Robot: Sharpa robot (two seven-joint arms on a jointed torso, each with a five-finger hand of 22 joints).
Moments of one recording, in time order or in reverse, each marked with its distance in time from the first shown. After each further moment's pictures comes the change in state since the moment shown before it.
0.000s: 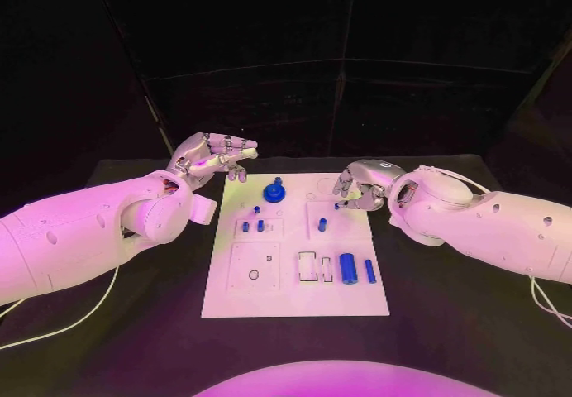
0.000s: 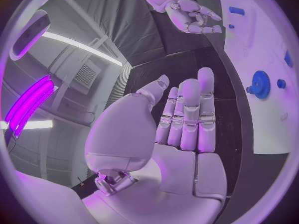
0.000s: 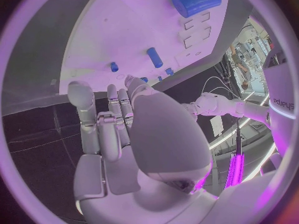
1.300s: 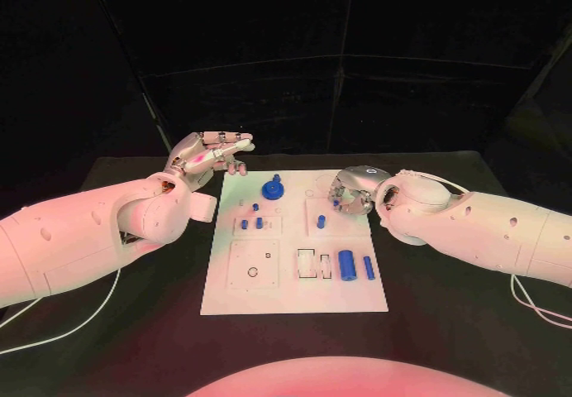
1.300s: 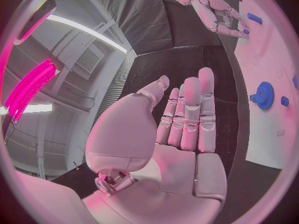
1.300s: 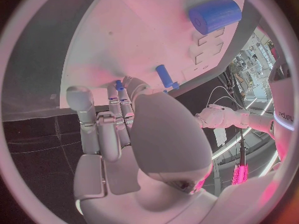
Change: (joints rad) left arm -0.006 -0.003 -0.009 0.020 0.158 0.012 0.046; left_hand 0.008 0.008 -0.016 0.004 0.000 -0.016 0.016 -0.009 -0.002 -0.036 0.021 0.005 -0.001 -0.043 0.014 -0.020 -0.025 -0.001 -0.021 0.011 -0.042 -0.029; right arm -0.035 0.081 0.000 -0.100 -0.072 0.054 -0.022; right_hand -0.005 -0.013 0.075 -0.039 -0.002 0.029 0.009 -0.029 0.004 0.030 0.002 -0.038 -0.091 0.004 0.011 0.000 0.000 0.000 -0.006 0.015 0.048 0.048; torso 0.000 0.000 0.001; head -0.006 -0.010
